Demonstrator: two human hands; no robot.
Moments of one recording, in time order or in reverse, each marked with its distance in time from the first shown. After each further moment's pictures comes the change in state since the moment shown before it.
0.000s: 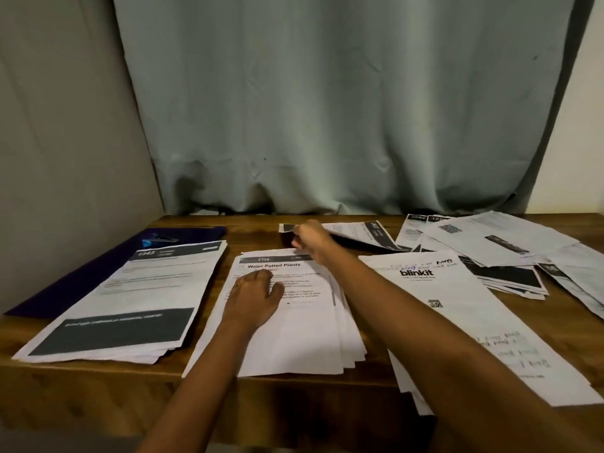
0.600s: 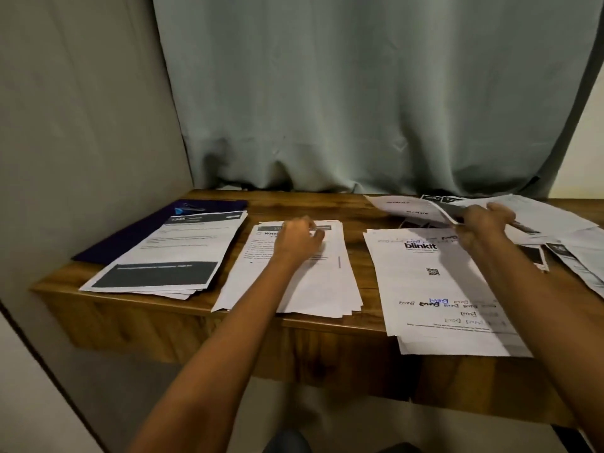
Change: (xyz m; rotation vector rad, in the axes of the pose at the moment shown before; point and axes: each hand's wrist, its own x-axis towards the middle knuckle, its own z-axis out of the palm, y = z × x) left_hand 0.005 0.077 -0.011 -0.117 0.069 -0.002; right_hand -0.086 0.027 -0.222 0.443 0.761 -0.080
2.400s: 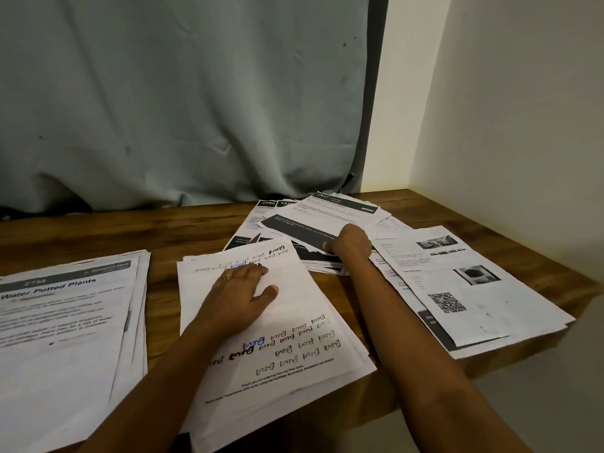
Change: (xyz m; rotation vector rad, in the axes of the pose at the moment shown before) left_hand -0.019 0.142 0.146 0.107 -0.360 0.488; right_hand 0.133 0.010 -0.088 -1.312 0.054 -0.183
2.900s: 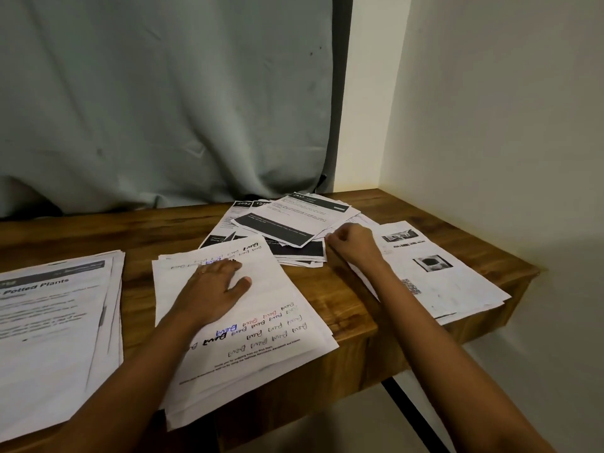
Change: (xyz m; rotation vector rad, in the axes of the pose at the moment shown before) left_hand -0.003 0.002 -0.002 -0.028 -0.003 0.000; right_hand -0.049 0.061 -0.065 0.234 -0.019 -0.237
